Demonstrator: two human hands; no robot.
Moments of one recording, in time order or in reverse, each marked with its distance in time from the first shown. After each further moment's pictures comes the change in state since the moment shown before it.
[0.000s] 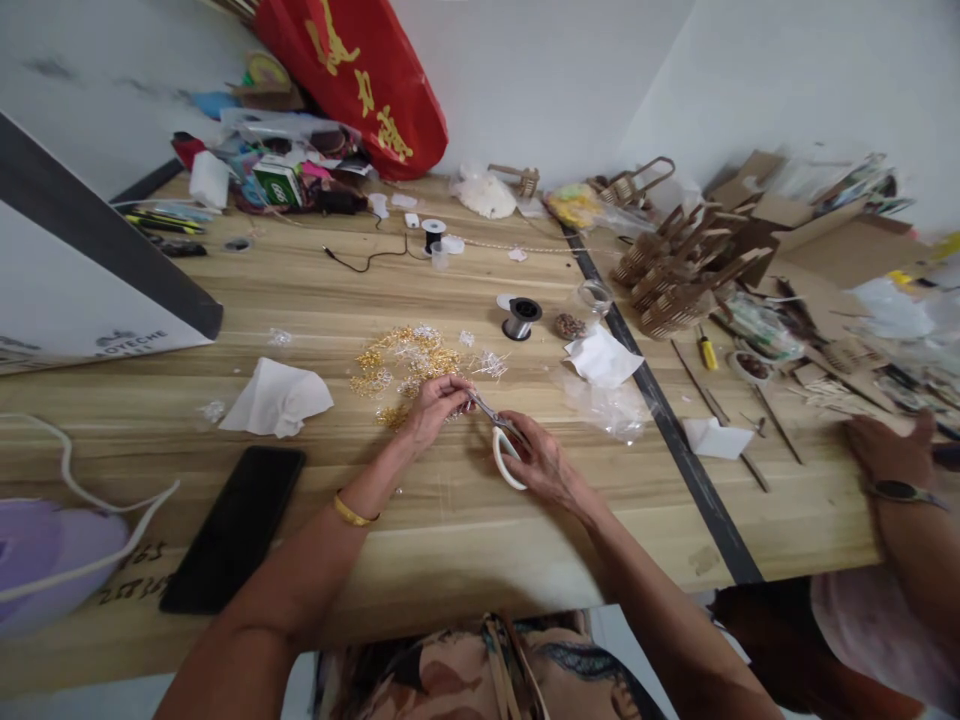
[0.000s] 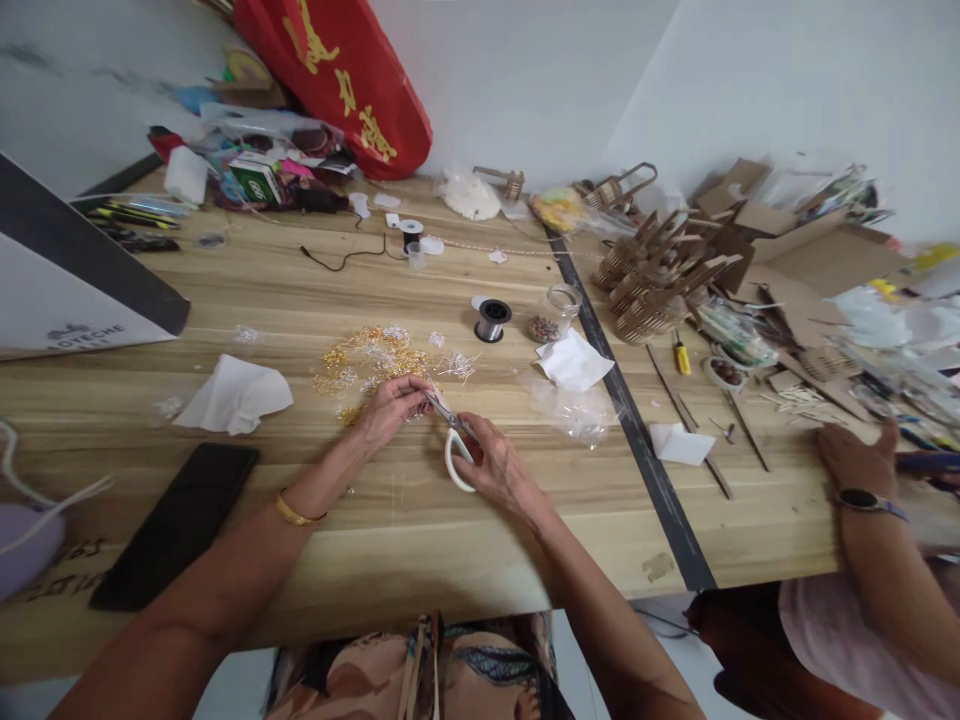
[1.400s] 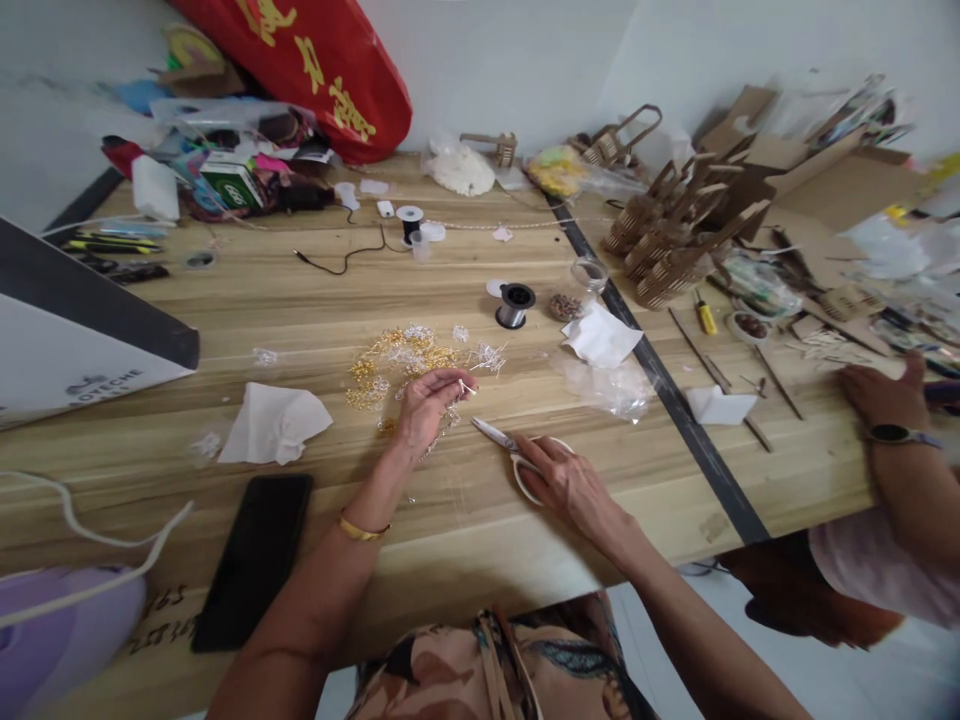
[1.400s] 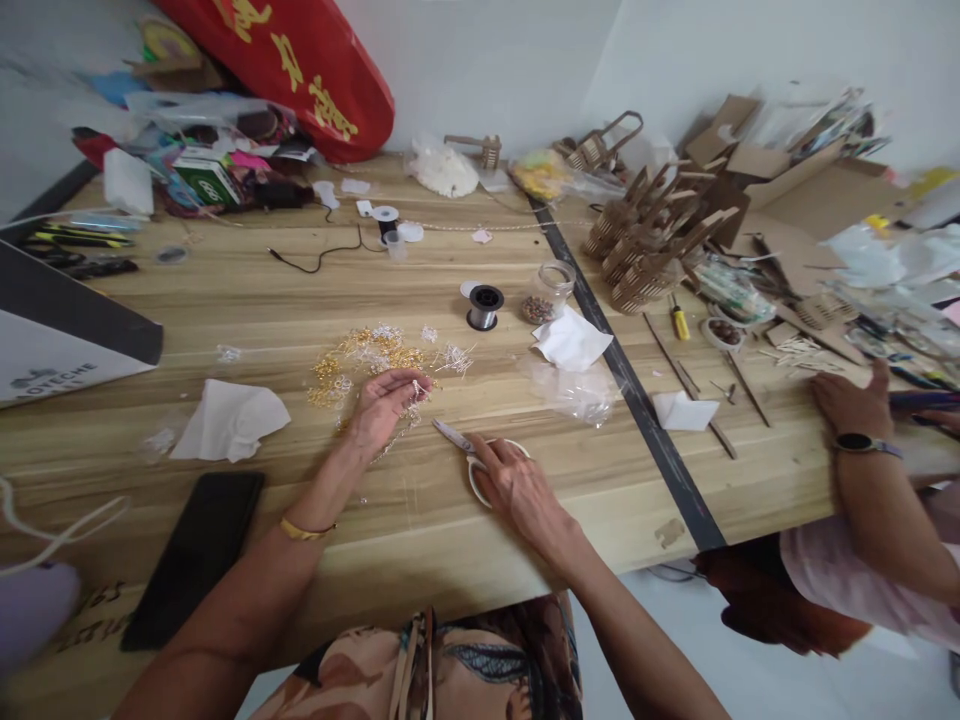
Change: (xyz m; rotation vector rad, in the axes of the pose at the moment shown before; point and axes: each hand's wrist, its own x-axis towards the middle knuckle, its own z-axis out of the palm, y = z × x) left_hand 0.001 0.019 -0.004 -0.121 0.011 0.029; right_hand -0.033 -0.033 -0.005 -0.629 -0.091 0.036
